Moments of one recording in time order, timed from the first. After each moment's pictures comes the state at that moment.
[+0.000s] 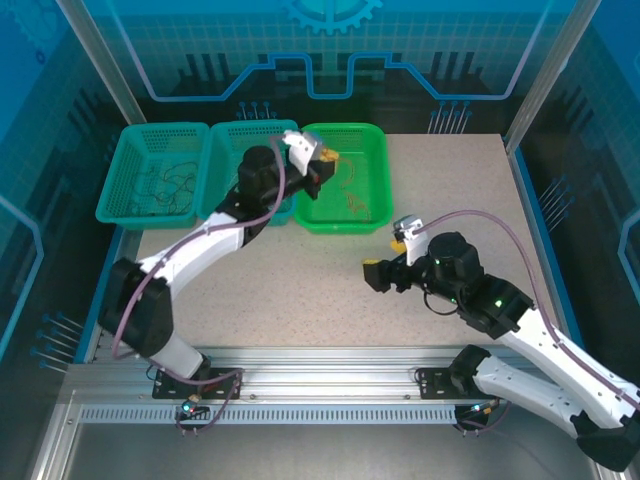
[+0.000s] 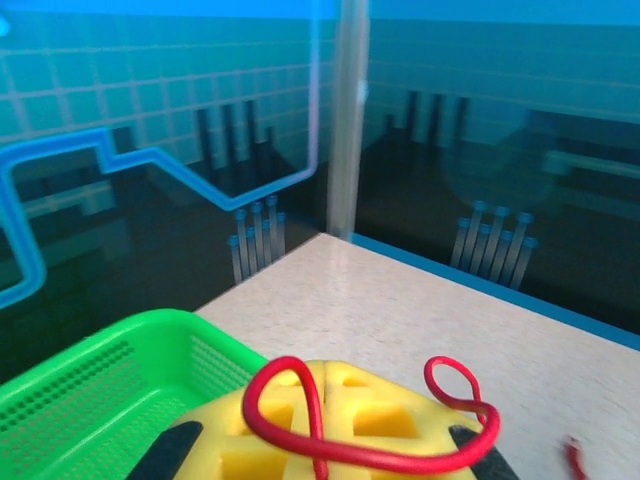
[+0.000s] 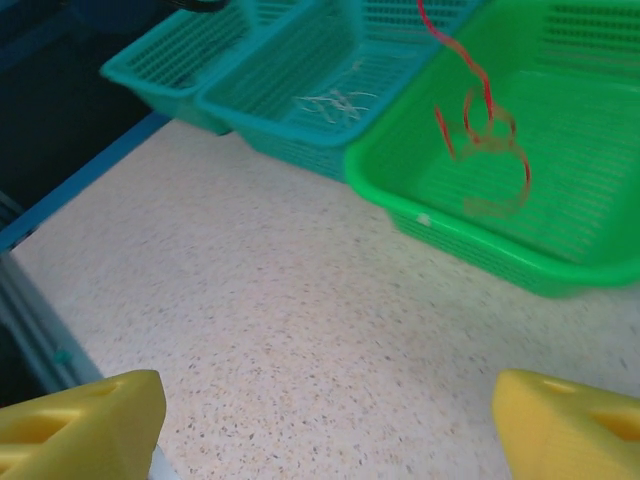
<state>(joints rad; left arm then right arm) -0.46 1.60 1.23 0.34 0.37 -0.01 0.74 0.75 0.82 -0.54 -0.01 0.27</state>
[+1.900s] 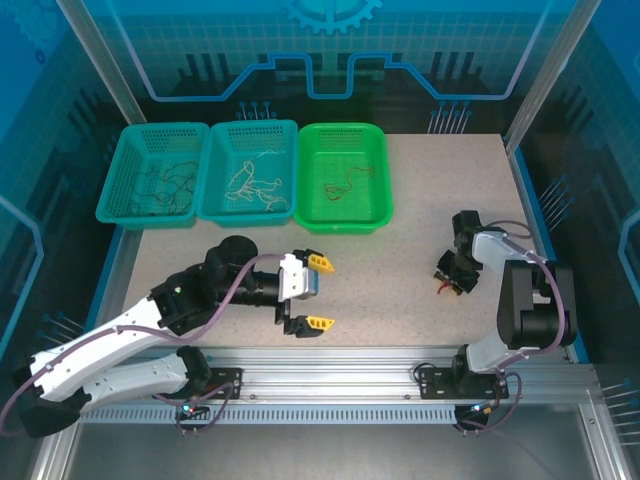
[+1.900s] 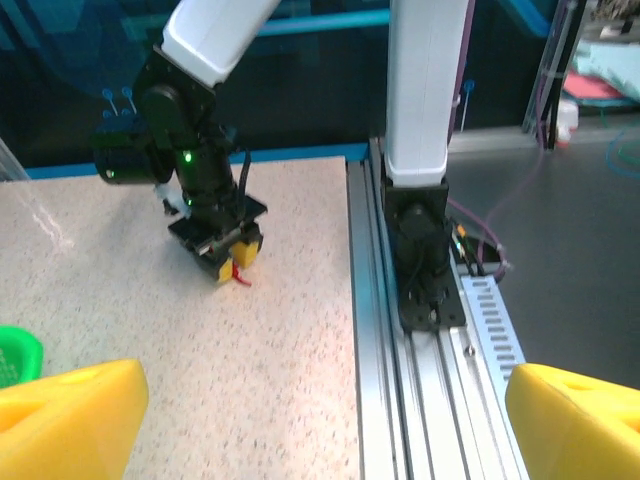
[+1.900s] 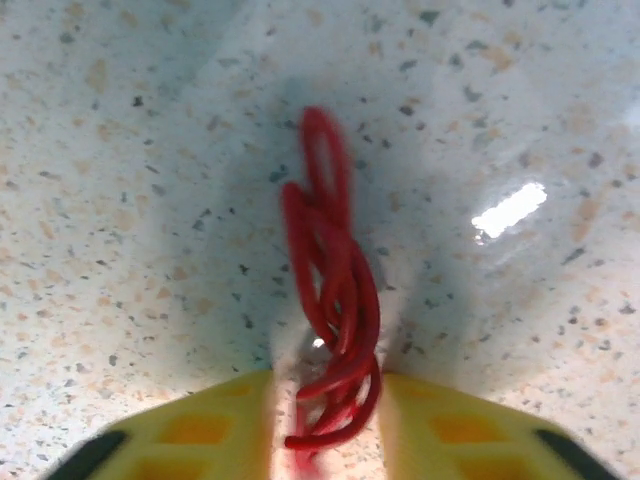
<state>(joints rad) -0.94 0.88 0.91 -0.38 0.49 0.28 -0.06 1.55 0.81 -0.78 -0.02 0.72</state>
